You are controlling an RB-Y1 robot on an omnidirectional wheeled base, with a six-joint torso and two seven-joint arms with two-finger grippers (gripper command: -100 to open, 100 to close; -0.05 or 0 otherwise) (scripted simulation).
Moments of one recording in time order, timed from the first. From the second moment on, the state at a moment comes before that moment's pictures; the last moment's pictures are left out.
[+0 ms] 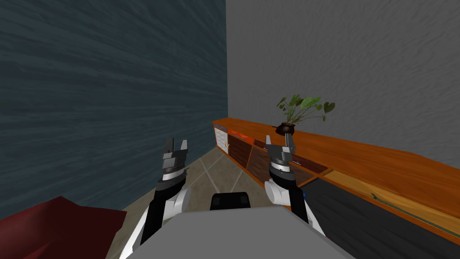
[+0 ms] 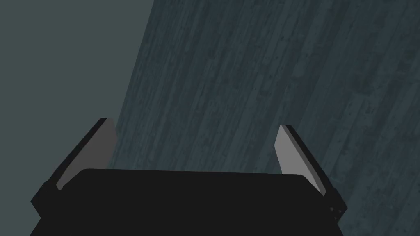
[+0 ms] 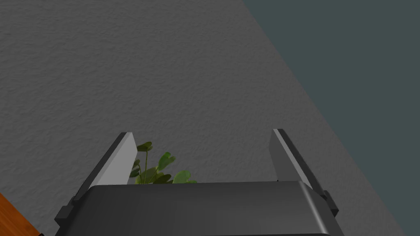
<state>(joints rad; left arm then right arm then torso) 0.54 -0.03 0.02 -2.34 -0.05 -0.59 -0.10 0.49 0.01 0.05 -2.33 -0.05 -0.60 -0.13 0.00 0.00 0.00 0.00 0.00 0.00</state>
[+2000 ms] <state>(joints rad) 0.54 -0.03 0.02 -2.34 -0.05 -0.59 -0.10 0.44 -0.19 -0.01 -2.24 0.13 -0.57 0.05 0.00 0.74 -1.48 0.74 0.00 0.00</state>
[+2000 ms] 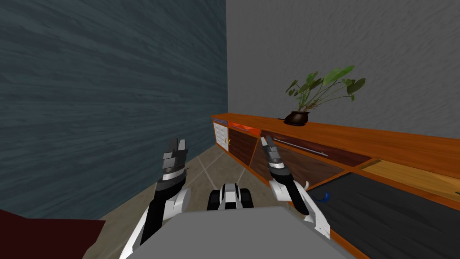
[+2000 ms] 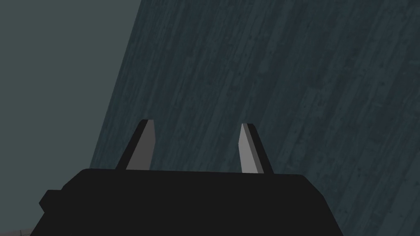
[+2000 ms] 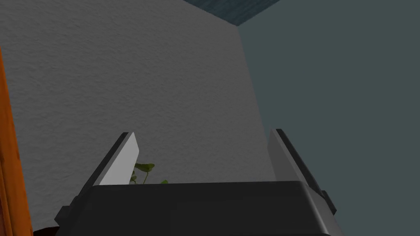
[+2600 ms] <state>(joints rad) 0.54 -0.03 0.02 -2.34 -0.05 -0.59 -0.10 0.40 -0.26 -0.06 -2.15 0.29 -0.54 0.21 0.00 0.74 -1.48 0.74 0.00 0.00</state>
